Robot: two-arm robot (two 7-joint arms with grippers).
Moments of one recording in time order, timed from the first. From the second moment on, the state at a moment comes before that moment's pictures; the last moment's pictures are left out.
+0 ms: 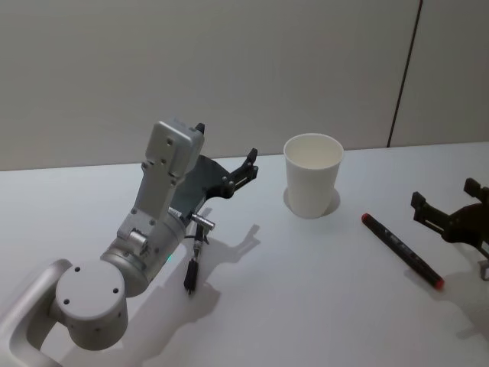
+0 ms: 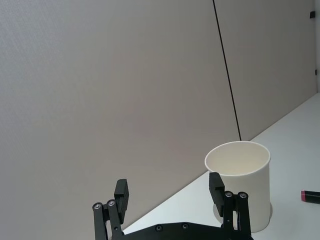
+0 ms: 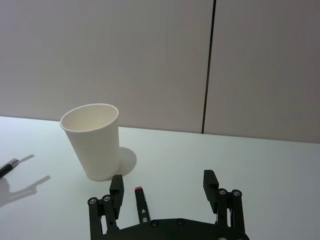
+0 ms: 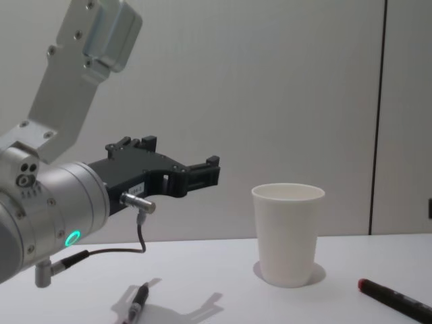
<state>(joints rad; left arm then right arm) -0.24 0.38 0.45 -1.63 -0.20 0.01 -0.01 -0.12 0.47 -0.12 -1.92 0.45 0.28 0.05</state>
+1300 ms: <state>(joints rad) -0.24 0.38 0.45 -1.63 -0.20 0.01 -0.01 0.00 0.46 -0.16 -1.83 0.39 0.58 0.15</state>
